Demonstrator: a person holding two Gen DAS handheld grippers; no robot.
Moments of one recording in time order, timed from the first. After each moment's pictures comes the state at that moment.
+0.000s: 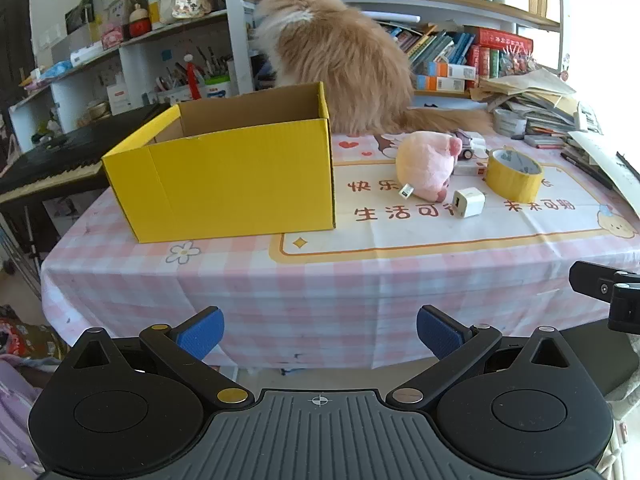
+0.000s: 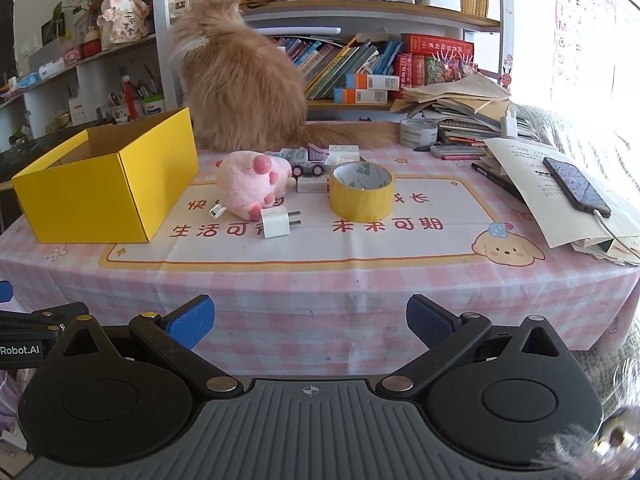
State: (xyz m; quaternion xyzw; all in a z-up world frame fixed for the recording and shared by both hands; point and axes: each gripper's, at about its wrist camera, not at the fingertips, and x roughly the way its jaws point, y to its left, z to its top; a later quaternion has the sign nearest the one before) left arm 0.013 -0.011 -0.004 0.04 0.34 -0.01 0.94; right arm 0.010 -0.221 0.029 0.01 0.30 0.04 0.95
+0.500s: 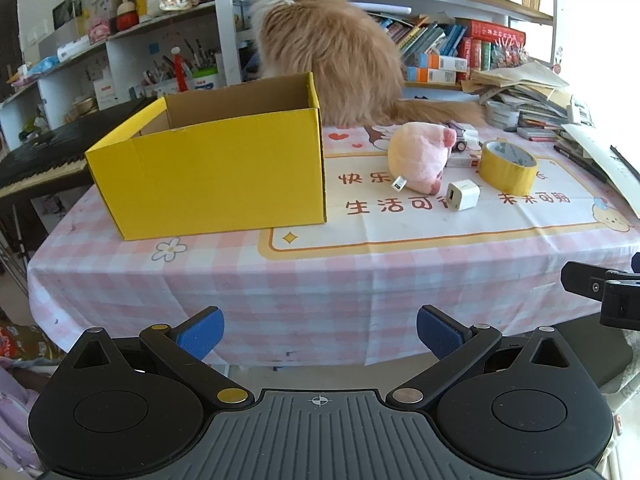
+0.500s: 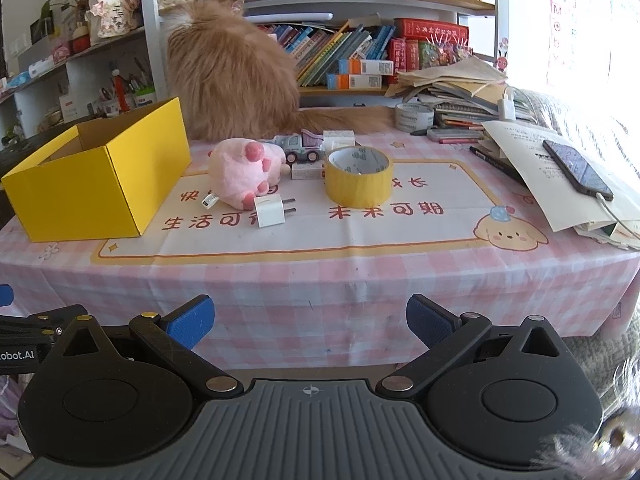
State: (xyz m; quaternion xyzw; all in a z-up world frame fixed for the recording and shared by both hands) left arm 0.022 -0.010 -0.009 0.04 0.35 -0.03 0.93; right arm 0.019 -0.224 0.021 0.03 0.32 0.03 0.95
